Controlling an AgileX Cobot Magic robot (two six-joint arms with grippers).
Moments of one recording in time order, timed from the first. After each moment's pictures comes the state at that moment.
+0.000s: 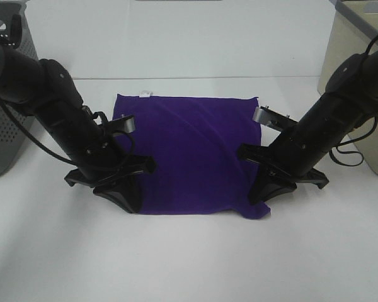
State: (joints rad) left arm -0.35 2.15 -1.25 -0.69 0.82 0.39; right arm 0.21 2.06 -1.07 0.67 0.74 -0.43
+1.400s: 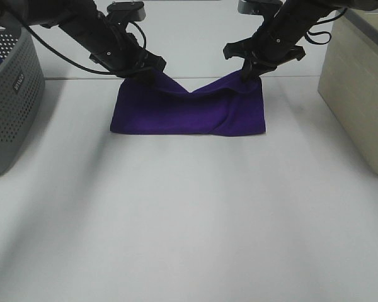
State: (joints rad) left arm -0.29 2.40 -2.05 -0.48 0.73 0.45; right arm 0.21 2.35 -2.01 0.25 0.82 -0.24
